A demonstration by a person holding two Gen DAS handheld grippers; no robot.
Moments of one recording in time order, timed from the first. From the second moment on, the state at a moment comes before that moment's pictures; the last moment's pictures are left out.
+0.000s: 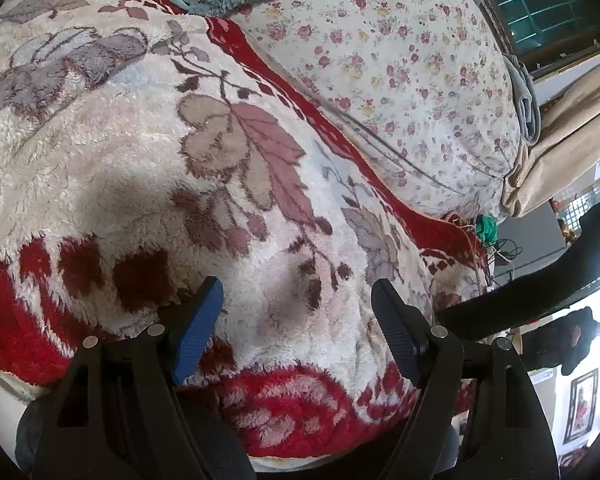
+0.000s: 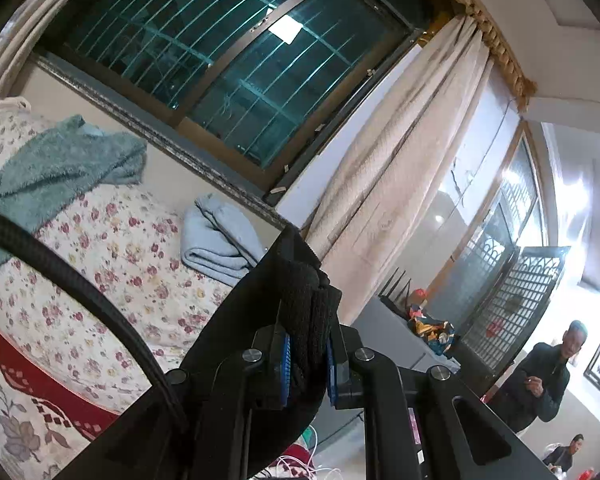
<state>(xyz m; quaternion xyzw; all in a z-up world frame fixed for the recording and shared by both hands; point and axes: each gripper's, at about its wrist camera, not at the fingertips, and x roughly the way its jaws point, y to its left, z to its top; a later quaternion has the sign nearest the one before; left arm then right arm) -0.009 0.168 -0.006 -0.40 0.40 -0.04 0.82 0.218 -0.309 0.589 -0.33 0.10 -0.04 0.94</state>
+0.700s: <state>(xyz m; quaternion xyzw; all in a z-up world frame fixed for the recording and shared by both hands) -0.130 0.221 -0.001 -0.47 0.27 0.15 0.83 0.161 -0.114 0.459 -0.25 0.10 0.24 0.93</state>
